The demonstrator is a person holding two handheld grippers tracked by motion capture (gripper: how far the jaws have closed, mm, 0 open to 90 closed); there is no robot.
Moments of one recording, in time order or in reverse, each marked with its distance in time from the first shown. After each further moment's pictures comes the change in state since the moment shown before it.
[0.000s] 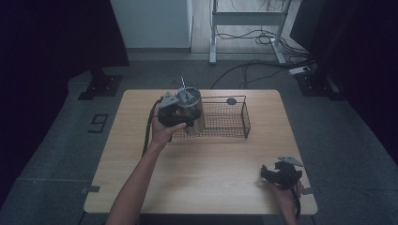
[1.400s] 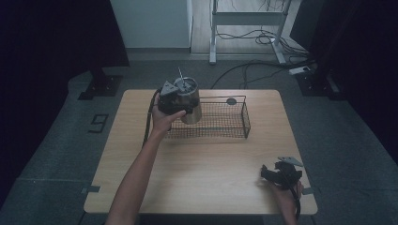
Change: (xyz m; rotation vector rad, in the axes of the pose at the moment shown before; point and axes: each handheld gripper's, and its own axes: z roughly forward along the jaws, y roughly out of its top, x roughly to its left) left arm 0.034 0.013 0.025 0.010 0.081 -0.022; right arm 0.000 0.000 0.000 -0.001 -0.003 0.002
